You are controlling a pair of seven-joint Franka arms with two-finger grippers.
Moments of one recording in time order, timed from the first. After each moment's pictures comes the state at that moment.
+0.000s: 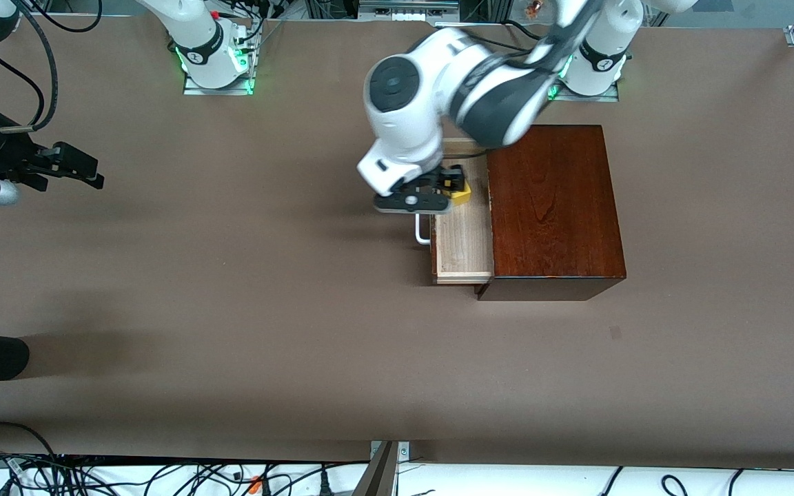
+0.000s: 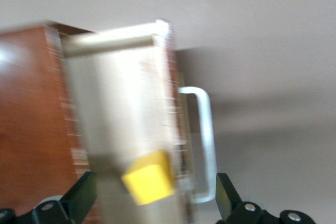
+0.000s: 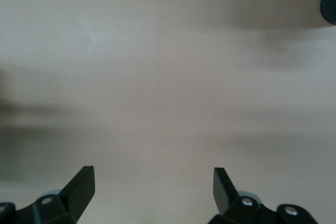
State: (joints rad) left arm -0.64 0.52 -0.08 -1.23 0.09 1.59 -0.59; right arm 0.19 0.06 -0.18 -1.59 0.07 1.62 -0.02
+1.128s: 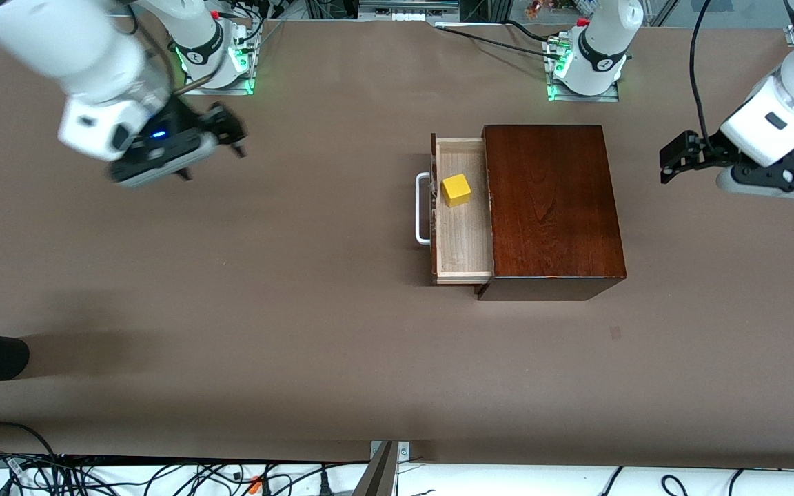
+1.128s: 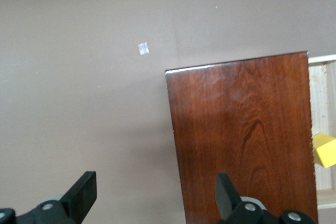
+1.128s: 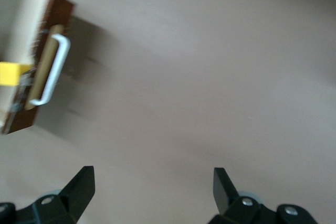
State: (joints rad) left arm 0.01 -0.02 -0.13 -1.65 0.02 1.63 -0.01; right arm 0.42 0.07 0.04 -1.59 0.12 1.71 -0.02
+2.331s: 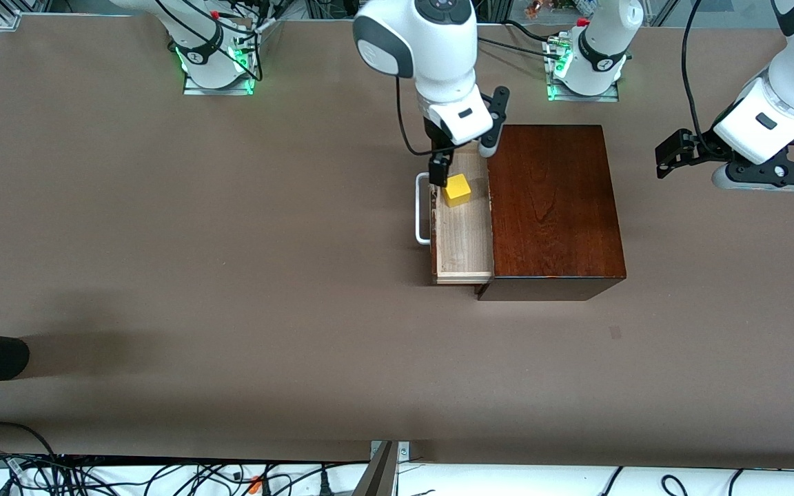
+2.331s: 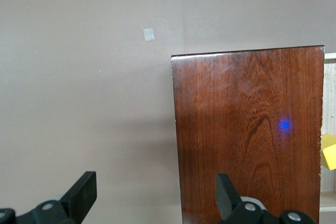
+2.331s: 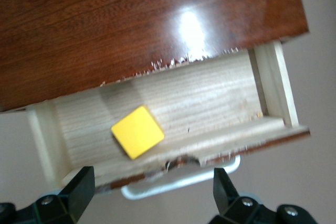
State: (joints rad) left arm 0.02 -0.03 -0.14 -1.70 0.02 1.63 -0.08; right arm 0.88 0.67 0.11 -1.14 -0.11 1.97 -0.34
